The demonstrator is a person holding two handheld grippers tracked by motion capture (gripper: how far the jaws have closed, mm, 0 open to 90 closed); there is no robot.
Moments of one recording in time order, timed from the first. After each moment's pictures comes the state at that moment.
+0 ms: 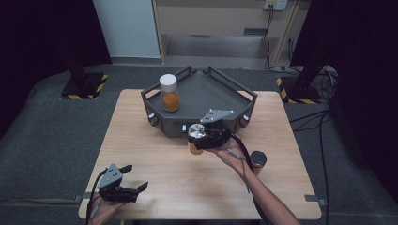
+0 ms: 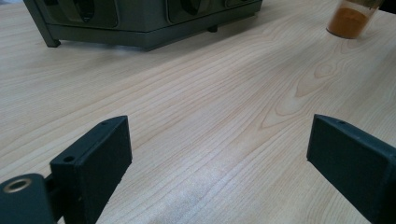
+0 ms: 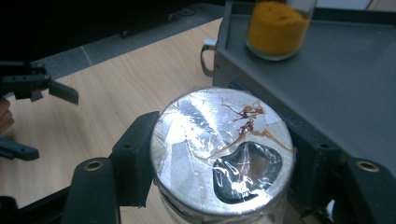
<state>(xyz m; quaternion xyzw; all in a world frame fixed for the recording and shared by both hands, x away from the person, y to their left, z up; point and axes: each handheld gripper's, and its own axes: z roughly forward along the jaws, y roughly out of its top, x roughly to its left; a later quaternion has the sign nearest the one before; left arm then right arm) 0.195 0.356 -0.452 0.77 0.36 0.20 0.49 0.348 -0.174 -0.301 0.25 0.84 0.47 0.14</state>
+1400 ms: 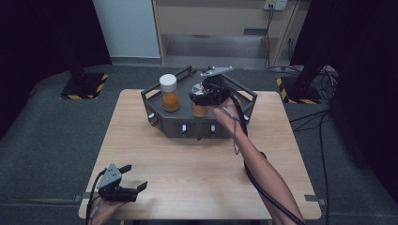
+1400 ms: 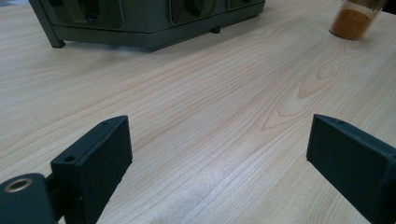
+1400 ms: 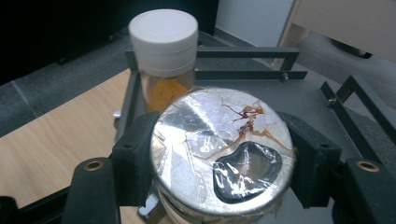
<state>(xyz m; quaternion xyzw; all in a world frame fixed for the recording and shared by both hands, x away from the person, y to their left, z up) 0.193 0.357 -0.453 0.76 0.37 0.20 0.49 0.409 -0.144 -0.239 0.33 0.80 0.45 0.21</state>
